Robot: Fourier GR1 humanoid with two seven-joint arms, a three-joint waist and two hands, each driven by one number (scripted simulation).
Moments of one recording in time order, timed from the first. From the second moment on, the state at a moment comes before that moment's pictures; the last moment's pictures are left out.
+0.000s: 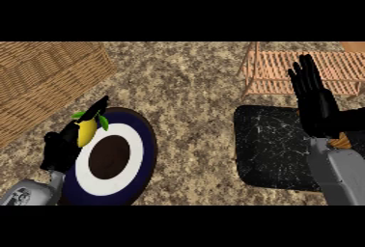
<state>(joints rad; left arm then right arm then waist) -0.15 0.51 -0.35 -1.50 0.26 0.16 0.06 -0.33 -0.33 0.08 -1.37 -0.40 -0.17 -0.15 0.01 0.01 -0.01</state>
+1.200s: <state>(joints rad) -0.10 0.42 -0.23 -1.37 0.42 0.20 0.19 -0.39 -1.08 0.00 -0.82 -0.23 0.71 -0.51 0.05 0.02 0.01</state>
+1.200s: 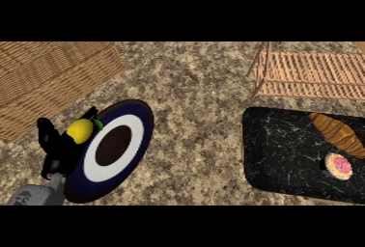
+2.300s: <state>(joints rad) -0.07 0.39 -0.16 -1.33 0.38 0.17 0.18 -0.62 -0.98 0.20 -0.89 0.11 0.68 -0.34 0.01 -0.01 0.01</state>
